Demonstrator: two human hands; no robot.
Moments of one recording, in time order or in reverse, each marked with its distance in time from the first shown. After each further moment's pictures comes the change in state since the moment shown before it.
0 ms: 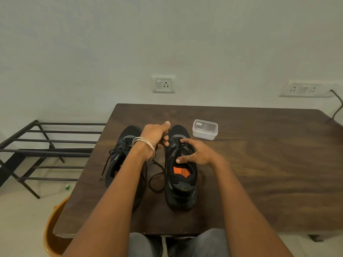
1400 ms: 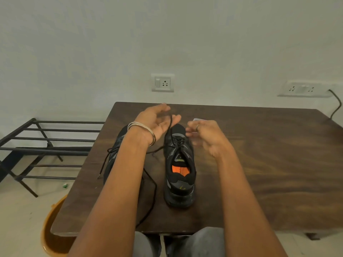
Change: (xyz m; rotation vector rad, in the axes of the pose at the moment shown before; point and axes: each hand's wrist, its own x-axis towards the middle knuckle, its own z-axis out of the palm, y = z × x) left_hand -0.021 0.045 0.003 -0.689 -0.101 -0.130; right_hand -0.042 -0.071 -0.023 0.604 0.274 0.096
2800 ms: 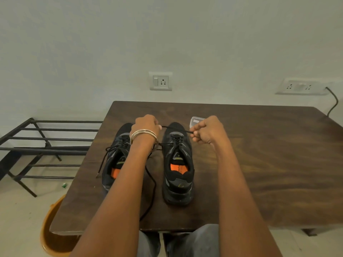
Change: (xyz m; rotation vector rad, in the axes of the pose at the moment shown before) left_hand 0.031 -0.017 -0.029 1.683 0.386 0.344; right_hand 0.001 -0.004 -0.008 -0.343 0.168 -0.013
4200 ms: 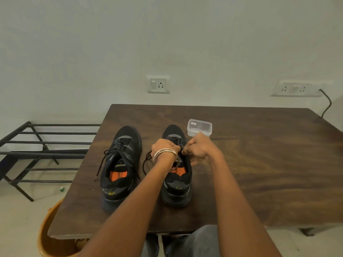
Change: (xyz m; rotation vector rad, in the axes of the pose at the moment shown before) left_hand -0.033 0.023 0.066 -0.388 -0.085 -0.292; right_hand 0.010 0.036 0.018 -0.136 -0.249 0.047
